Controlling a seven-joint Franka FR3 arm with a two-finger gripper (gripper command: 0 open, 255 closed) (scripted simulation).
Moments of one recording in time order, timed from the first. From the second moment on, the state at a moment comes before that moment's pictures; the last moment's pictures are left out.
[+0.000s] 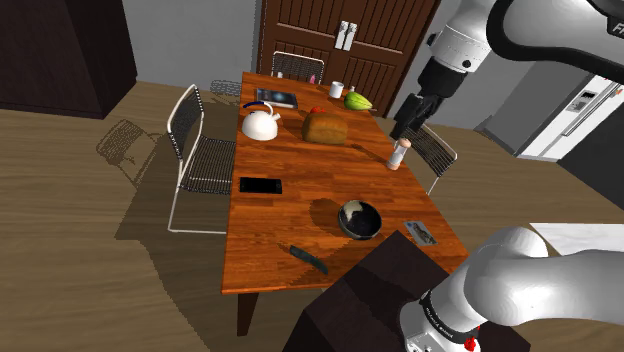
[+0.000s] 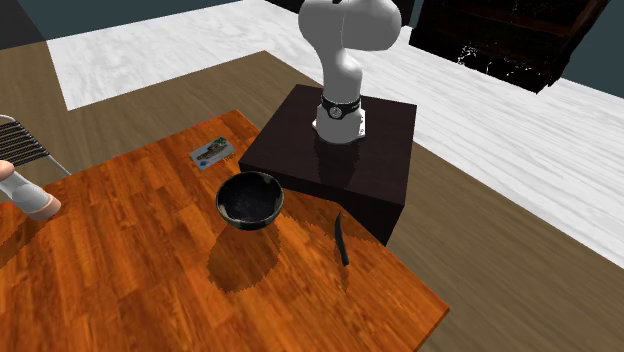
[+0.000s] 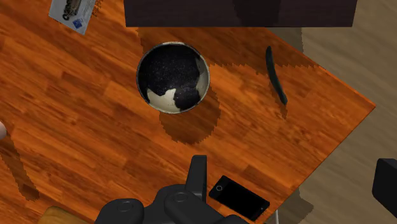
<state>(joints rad) -0.02 -0.79 0.02 -2.31 0.01 1.61 -0.03</state>
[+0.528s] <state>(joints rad) 0.01 -0.78 0.05 -2.49 0.02 1.79 -0.04</state>
